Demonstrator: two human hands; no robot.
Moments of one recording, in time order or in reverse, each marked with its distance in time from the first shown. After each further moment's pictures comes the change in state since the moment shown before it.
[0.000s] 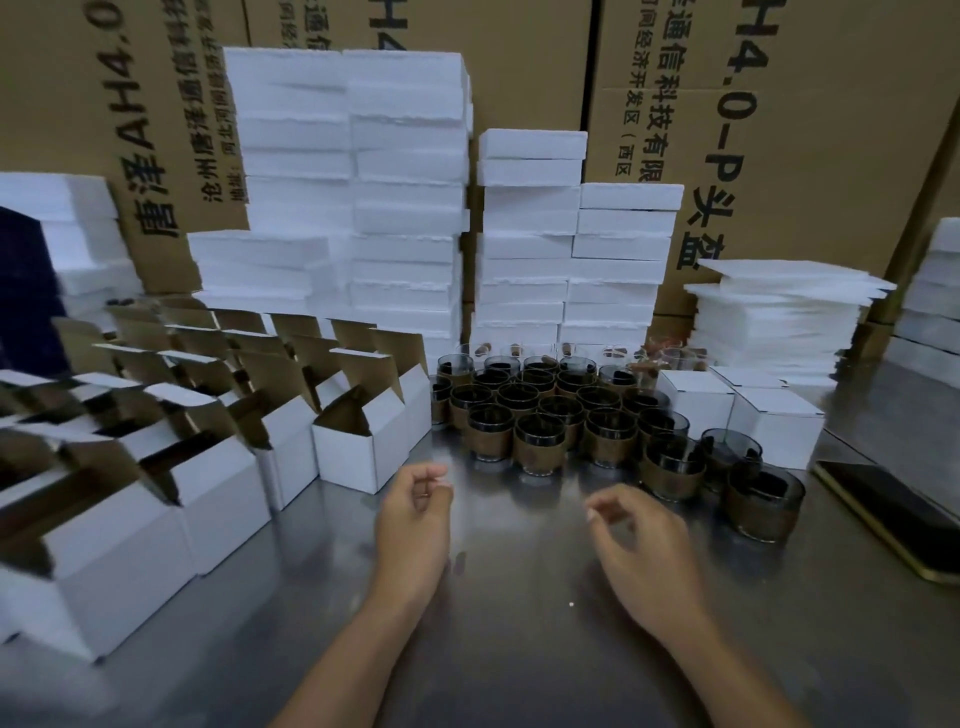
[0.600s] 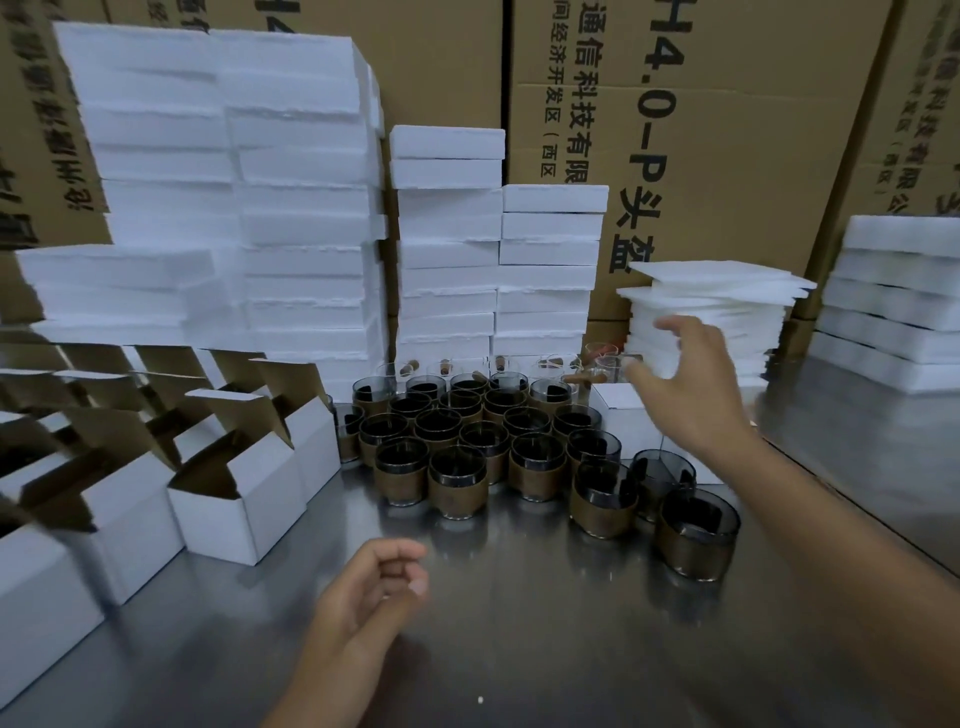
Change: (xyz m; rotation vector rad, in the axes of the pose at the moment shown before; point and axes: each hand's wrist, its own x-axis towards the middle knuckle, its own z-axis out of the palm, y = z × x) left_hand -0.010 -0.001 0.029 -0.232 -0.390 0.019; right_hand 0.153 0.041 -0.098 -0.120 0.254 0.080
